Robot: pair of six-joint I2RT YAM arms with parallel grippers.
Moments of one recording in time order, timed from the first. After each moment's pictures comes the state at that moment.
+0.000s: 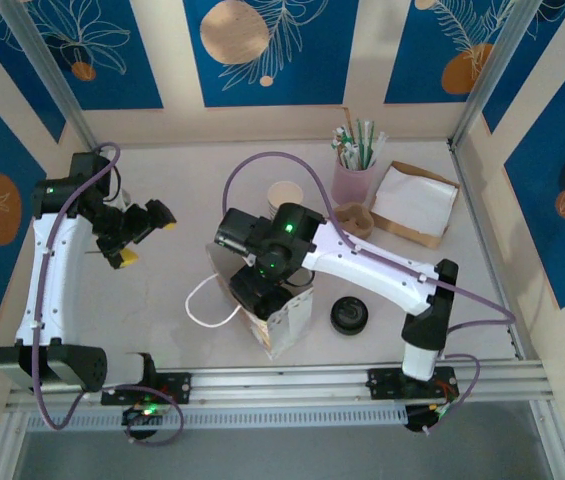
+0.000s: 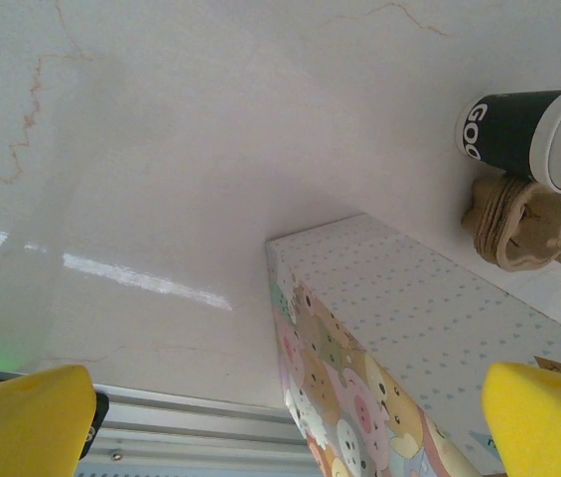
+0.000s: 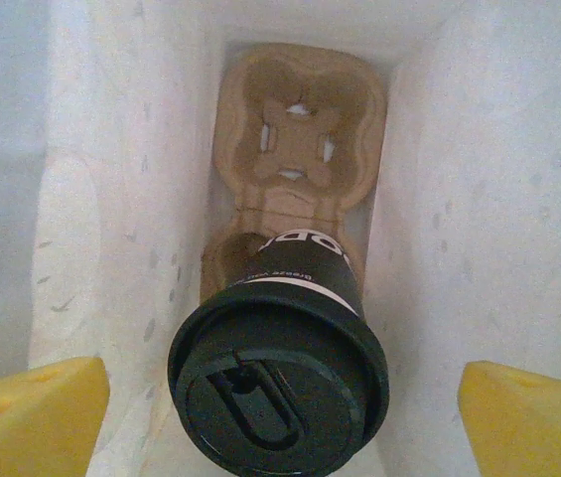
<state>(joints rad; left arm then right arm) 0.04 1.32 1.57 -1.54 0.33 -0.57 1.17 1.78 1.97 -1.50 0.10 0.40</state>
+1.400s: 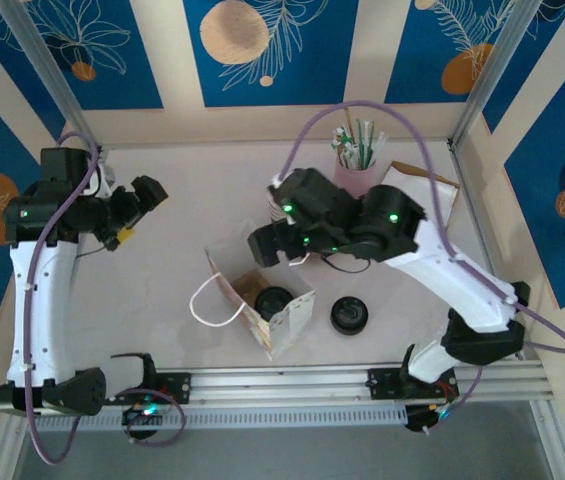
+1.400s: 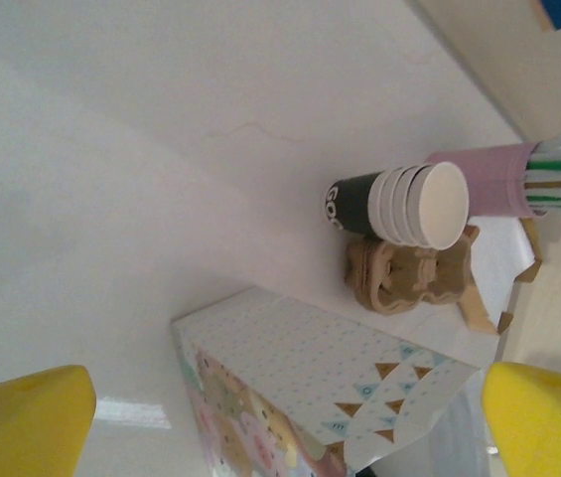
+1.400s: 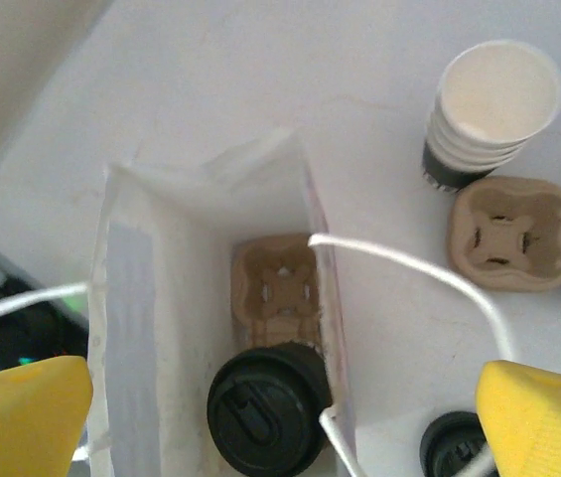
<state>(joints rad) 0.04 1.20 1.67 -1.37 0.37 -0.64 1.10 1.51 2.06 -1.41 0.25 0.55</state>
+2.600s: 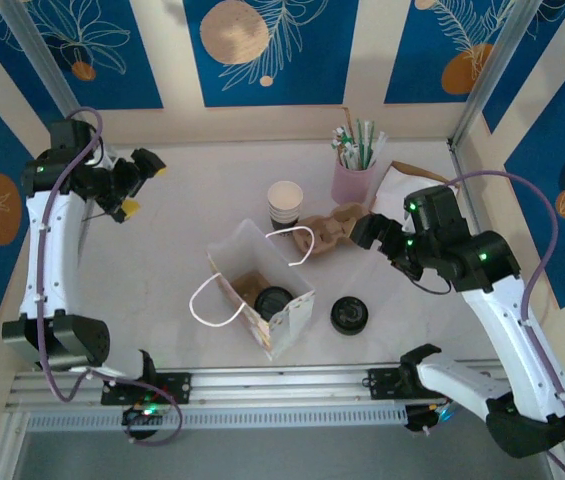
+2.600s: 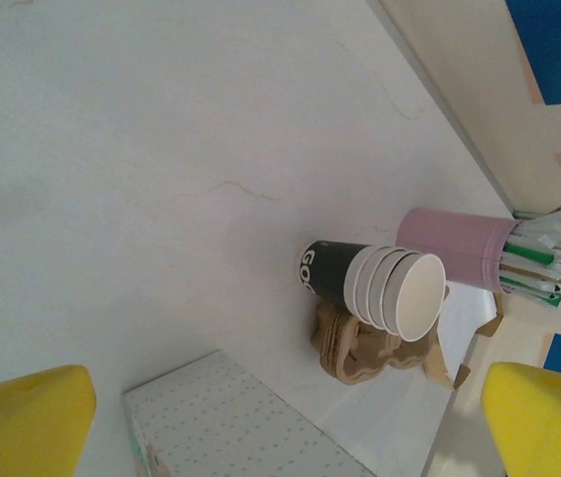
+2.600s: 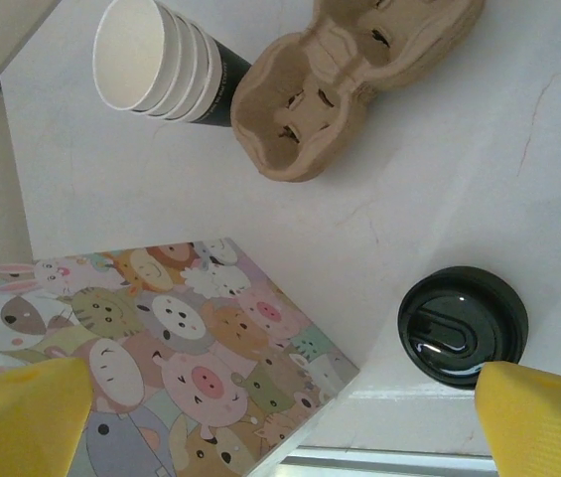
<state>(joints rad) 0.12 1.45 1.73 -1.25 0.46 -0.68 0.40 0.97 1.33 -1.25 -0.14 0.86</state>
